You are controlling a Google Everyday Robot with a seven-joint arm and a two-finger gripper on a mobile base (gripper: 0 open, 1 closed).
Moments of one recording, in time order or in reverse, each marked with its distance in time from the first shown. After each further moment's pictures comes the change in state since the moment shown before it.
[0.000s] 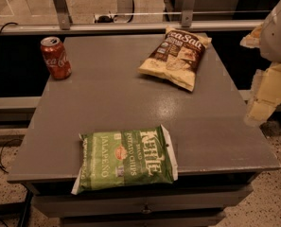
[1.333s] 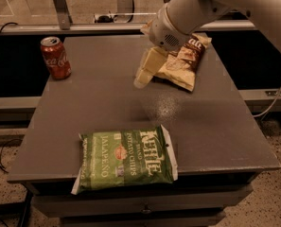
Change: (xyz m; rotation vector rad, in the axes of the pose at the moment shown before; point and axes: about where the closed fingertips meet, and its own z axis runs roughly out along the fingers) arm -0.216 -0.087 0.121 -0.052 -0.467 -0.125
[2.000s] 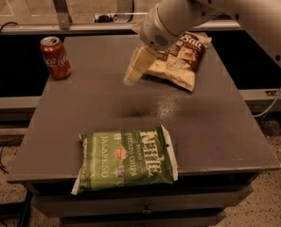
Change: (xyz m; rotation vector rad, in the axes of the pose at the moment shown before) arm -0.017 -0.010 0.015 0.016 -0.066 -0.003
